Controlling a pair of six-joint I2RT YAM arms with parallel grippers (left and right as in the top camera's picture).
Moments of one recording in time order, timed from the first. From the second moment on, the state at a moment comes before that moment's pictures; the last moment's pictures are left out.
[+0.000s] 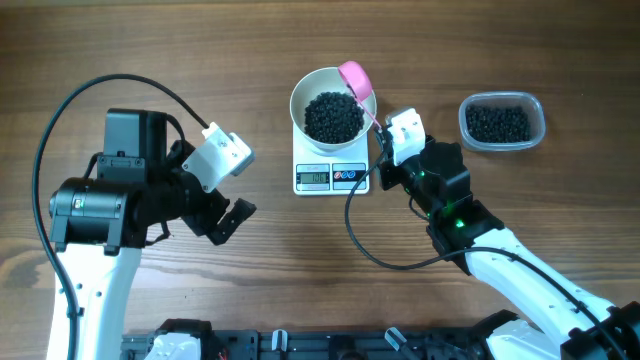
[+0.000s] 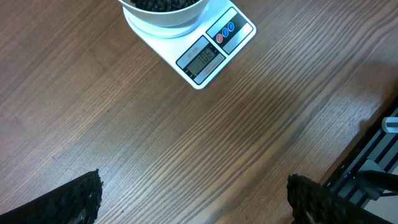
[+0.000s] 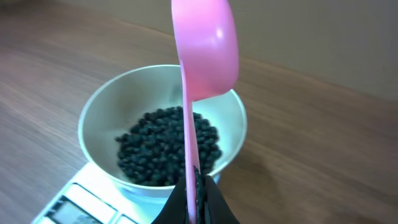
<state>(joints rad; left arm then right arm) -0.09 1.14 1.29 -1.29 0.37 0.65 0.47 1.31 0.55 0.40 0.01 -0.07</state>
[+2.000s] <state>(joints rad) -0.09 1.14 1.29 -1.29 0.37 0.65 0.02 0.95 1.02 -0.79 0.00 0.92</state>
